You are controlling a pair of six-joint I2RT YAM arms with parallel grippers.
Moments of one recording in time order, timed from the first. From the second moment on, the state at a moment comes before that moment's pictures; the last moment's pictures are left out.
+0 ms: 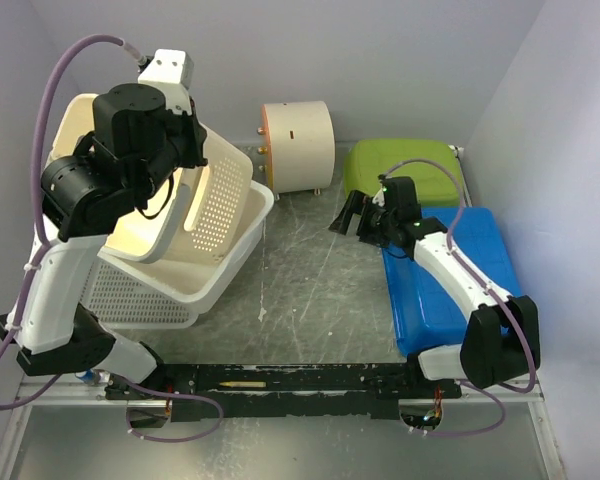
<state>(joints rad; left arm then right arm) -0.77 1.48 2.31 -1.10 -0.53 -0.20 0.27 1.34 1.00 -0.43 -0.21 0.54</state>
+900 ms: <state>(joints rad) -0.77 1.26 2.22 -0.73 -0.46 -0.15 0.71 1.80 1.23 -0.06 -0.36 0.68</state>
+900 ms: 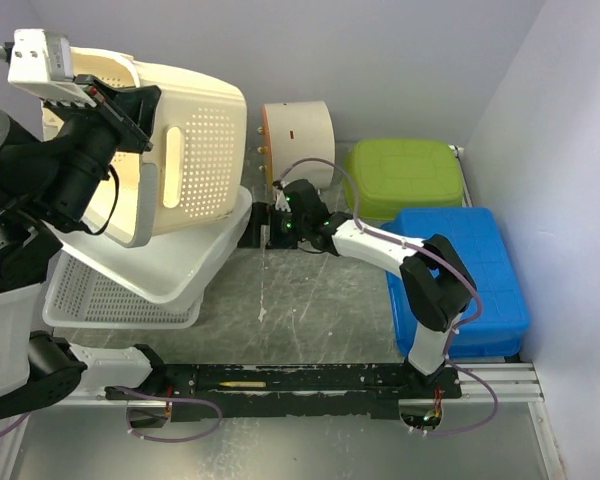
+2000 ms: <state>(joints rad) -0.77 1.46 2.18 -0.33 0.20 -0.50 0.11 1.03 1.08 -0.81 0.36 0.65</state>
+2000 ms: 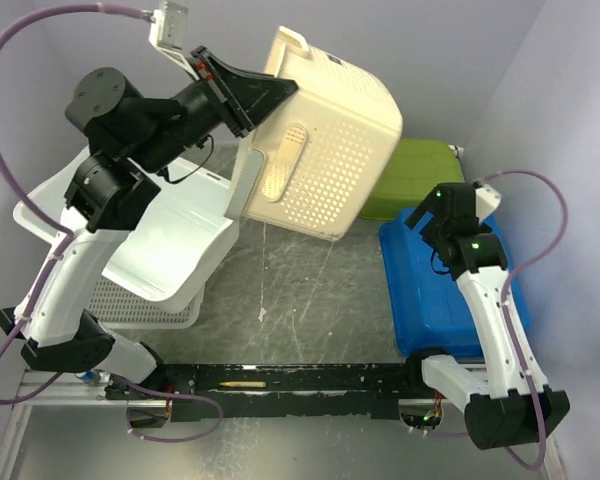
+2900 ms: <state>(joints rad) -0.95 1.46 1.65 -0.34 0.49 -0.42 0.10 0.75 1.28 -0.71 0.46 0.47</state>
